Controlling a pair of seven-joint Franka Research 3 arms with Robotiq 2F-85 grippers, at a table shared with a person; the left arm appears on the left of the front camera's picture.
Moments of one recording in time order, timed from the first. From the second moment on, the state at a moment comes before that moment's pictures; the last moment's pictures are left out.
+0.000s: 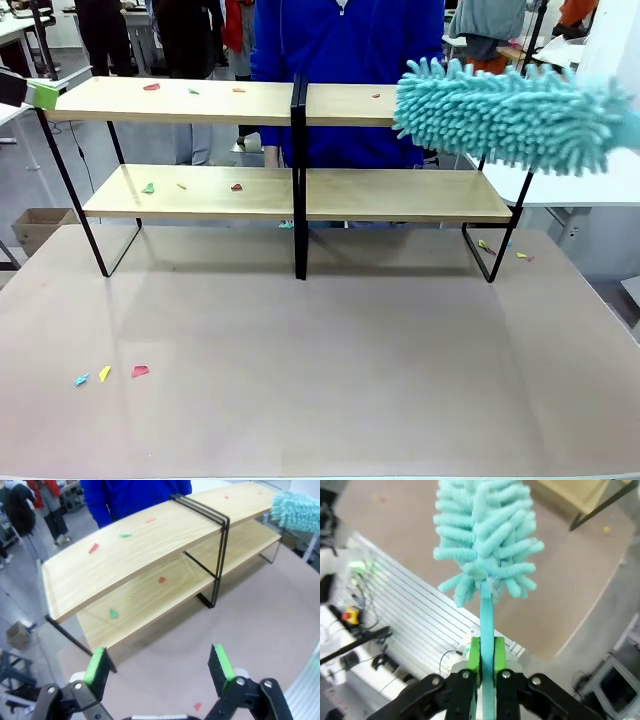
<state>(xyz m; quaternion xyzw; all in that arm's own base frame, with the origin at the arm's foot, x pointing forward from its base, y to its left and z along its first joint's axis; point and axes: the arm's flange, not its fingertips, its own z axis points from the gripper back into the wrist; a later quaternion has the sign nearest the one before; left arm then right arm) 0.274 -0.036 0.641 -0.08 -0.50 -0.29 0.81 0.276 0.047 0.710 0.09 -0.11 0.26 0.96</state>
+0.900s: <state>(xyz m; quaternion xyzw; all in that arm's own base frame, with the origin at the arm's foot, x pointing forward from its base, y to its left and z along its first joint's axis) 0.274 -0.036 0.641 -0.08 -0.50 -0.29 0.81 0.400 0.112 0.745 0.13 -0.19 0.26 0.94</state>
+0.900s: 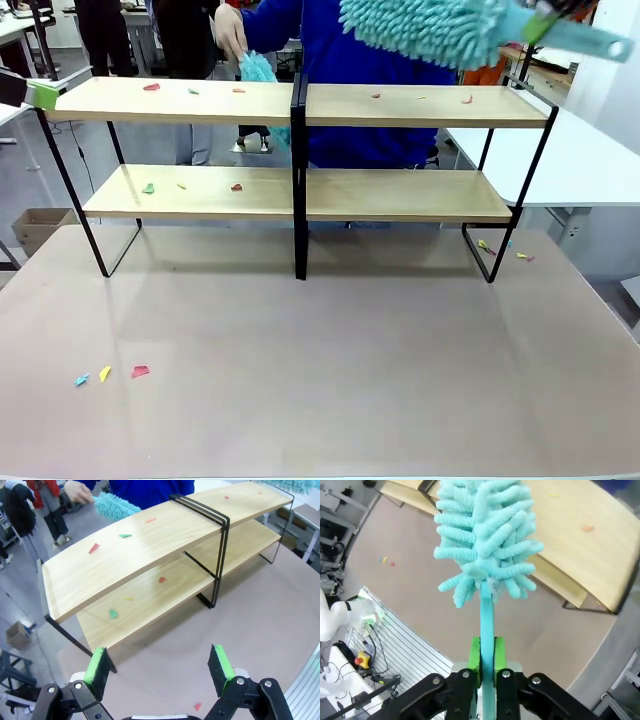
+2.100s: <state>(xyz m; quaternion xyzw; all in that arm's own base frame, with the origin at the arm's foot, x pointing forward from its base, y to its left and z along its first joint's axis) 0.274 -0.036 0.641 -0.08 -0.50 -0.29 0.81 0.405 0.103 0.716 0.03 -0.13 0.03 0.99</state>
